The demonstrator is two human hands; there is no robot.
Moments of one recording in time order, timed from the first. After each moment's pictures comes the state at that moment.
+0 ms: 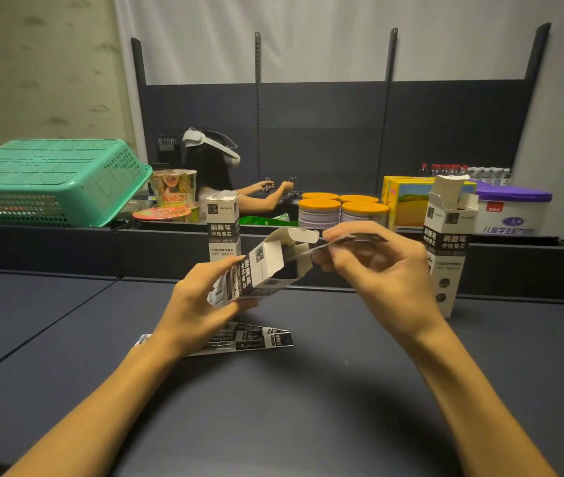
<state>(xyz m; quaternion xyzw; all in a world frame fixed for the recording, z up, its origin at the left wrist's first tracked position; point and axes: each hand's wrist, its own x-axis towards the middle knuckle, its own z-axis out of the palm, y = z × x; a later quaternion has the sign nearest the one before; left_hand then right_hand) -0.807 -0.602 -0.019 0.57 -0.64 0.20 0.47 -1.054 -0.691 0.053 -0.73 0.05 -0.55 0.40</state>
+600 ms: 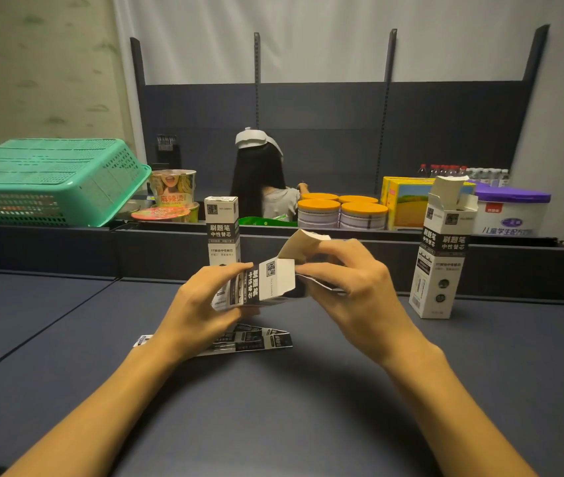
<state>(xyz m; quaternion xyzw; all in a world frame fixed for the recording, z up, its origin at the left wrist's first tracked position) -0.809 -0.603 -0.019 0.56 -0.67 0.20 0.44 -1.034 -0.706 0.027 -0.85 0.05 -0.53 -0.05</state>
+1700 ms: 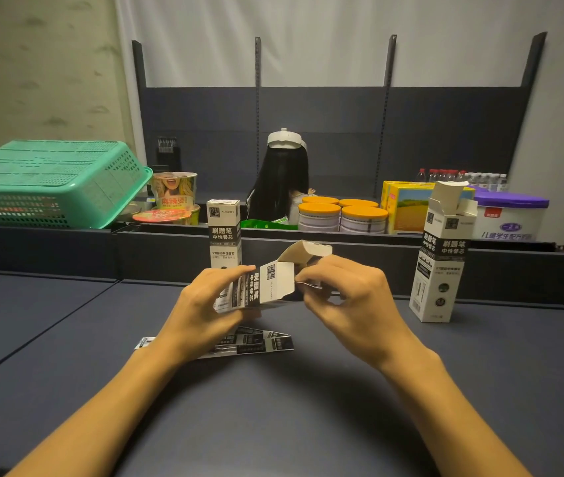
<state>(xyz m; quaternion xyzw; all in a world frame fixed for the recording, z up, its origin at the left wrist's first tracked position) -0.807 -0.604 -0.021 0.57 -0.66 0.19 0.44 -1.033 -0.702 0.026 -0.87 0.03 -0.50 0.04</state>
